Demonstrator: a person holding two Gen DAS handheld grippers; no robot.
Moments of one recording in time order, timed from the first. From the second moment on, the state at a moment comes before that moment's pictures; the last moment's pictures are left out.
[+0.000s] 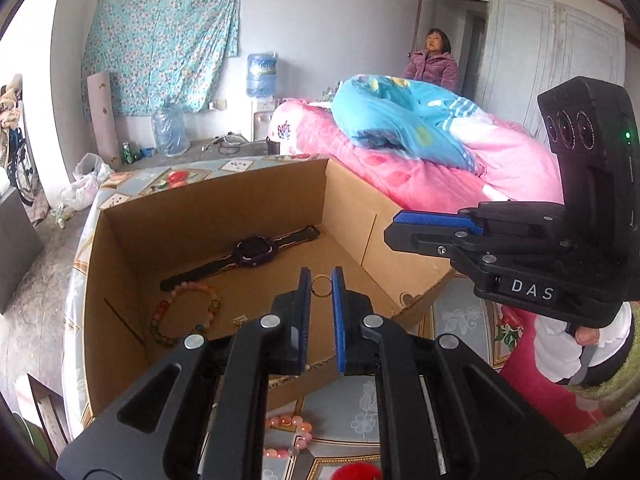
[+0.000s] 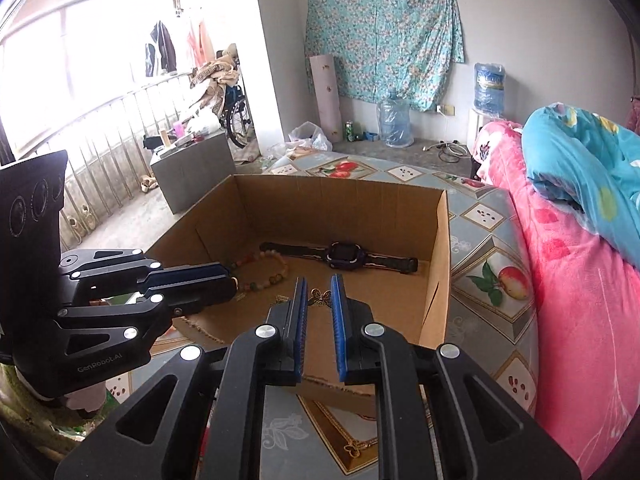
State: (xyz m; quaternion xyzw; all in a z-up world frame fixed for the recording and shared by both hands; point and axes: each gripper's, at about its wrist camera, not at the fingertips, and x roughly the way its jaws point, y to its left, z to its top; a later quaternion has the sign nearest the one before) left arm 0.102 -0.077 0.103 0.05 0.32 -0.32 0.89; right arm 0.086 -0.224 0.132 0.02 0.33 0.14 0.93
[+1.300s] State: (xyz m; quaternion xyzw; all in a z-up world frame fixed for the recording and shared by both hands) left arm 0.101 -0.044 0.104 0.00 0.31 -0.27 0.91; right arm 0.068 -0.261 0.141 0.11 0.31 0.09 0.94
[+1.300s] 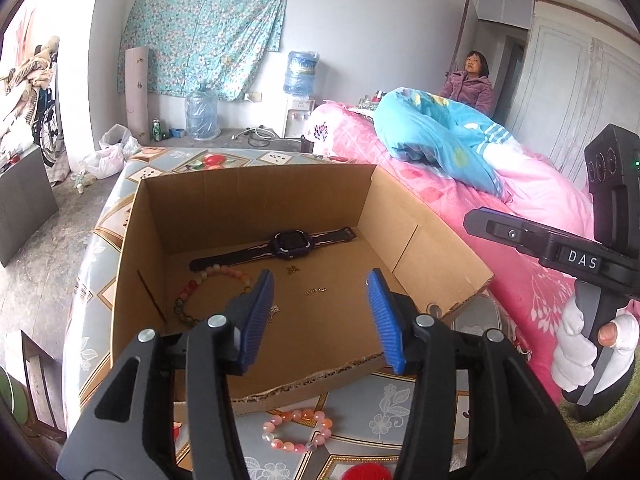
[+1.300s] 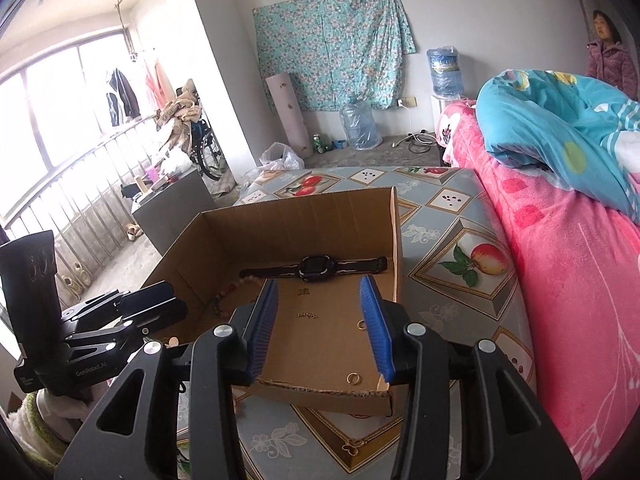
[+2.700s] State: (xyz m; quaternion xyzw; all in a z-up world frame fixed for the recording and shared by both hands) left arm 0.035 -0.014 0.037 0.05 0.36 -0.20 0.91; right arm 0.001 -0.204 0.046 0.05 0.44 0.02 0.90
